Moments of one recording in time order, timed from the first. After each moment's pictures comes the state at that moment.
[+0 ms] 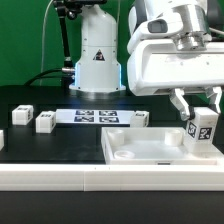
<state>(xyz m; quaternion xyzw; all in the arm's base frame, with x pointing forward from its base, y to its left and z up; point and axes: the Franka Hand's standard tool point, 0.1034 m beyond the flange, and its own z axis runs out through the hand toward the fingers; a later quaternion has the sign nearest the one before) 0.607 0.121 0.089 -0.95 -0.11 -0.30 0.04</state>
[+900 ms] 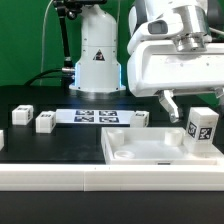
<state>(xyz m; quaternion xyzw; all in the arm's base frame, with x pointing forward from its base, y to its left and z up) 0.607 0.119 0.098 -0.95 -0.12 -0.28 0.03</state>
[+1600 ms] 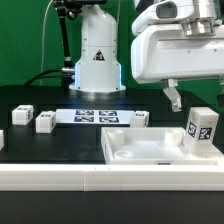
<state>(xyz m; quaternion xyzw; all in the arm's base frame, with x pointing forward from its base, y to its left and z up) 0.615 0.121 0.105 -0.98 -0.13 -0.17 0.04</state>
